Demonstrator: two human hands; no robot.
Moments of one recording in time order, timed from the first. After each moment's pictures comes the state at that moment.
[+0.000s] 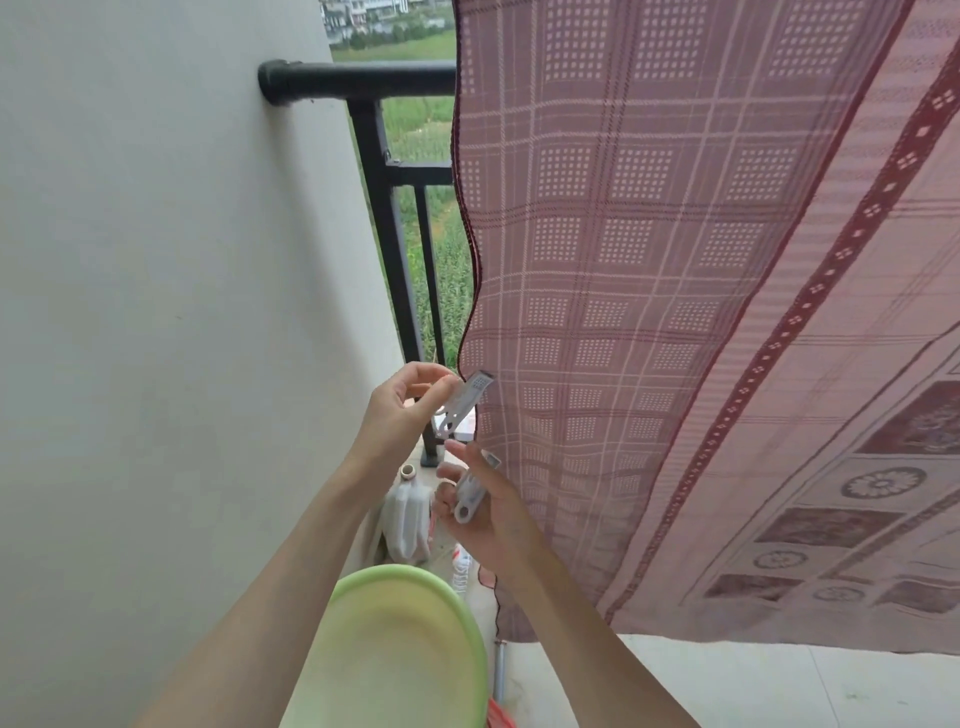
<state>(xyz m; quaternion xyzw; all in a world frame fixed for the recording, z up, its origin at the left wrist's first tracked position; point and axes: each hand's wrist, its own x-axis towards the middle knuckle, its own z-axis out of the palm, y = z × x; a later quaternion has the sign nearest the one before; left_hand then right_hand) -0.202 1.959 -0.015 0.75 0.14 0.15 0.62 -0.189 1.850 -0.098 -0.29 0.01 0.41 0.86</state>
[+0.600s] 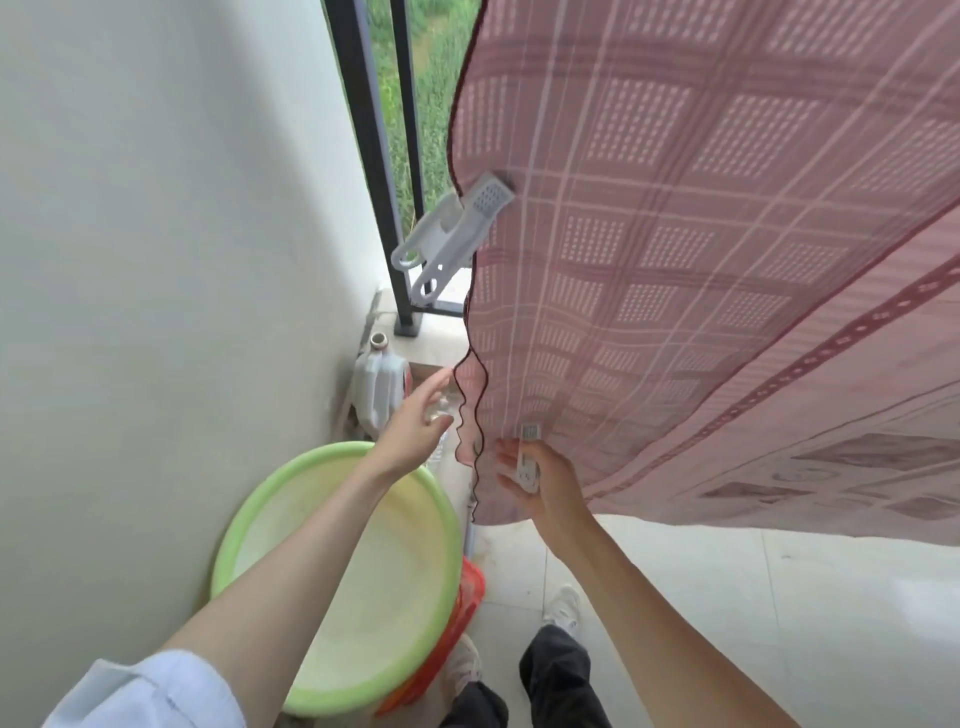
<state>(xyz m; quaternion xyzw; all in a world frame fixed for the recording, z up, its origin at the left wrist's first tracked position) -0.186 1.963 -0.265 0.80 0.18 -0.06 0.57 -0.176 1.795 -0.242 -0.57 0.23 0.33 0.72</state>
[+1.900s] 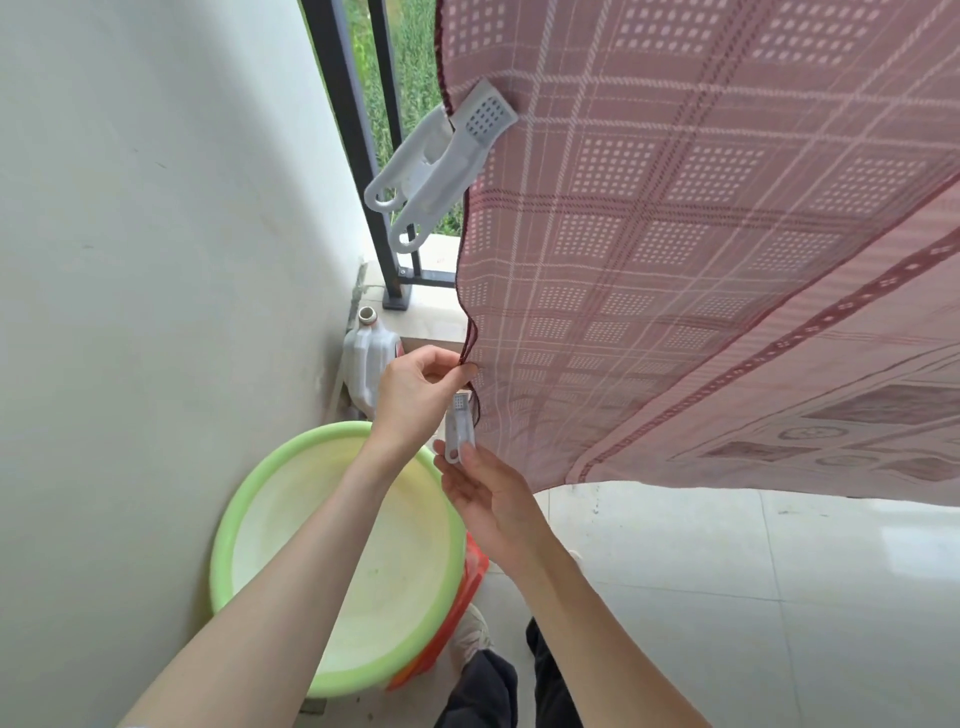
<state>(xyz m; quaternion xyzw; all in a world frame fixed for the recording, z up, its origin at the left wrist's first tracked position) -0.186 1.942 -0.232 0.76 0.26 0.04 0.60 -0.223 1.828 -0.259 -0.36 0.26 0.38 0.81</state>
